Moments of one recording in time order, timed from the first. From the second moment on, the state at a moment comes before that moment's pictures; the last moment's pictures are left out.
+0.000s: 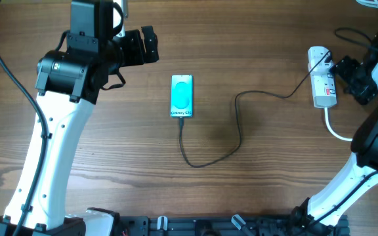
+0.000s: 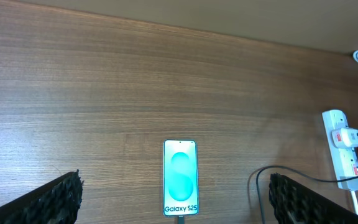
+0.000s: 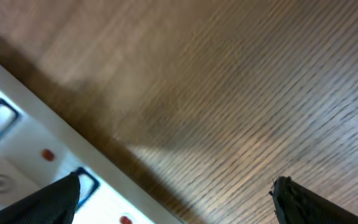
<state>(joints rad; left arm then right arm) -0.24 1.51 1.70 -0.96 0.05 -0.31 -0.44 2.13 1.57 -0.75 0.02 0.40</state>
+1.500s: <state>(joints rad) -0.24 1.51 1.70 -0.96 0.05 -0.31 -0.45 2.13 1.56 -0.72 -0.05 0.36</state>
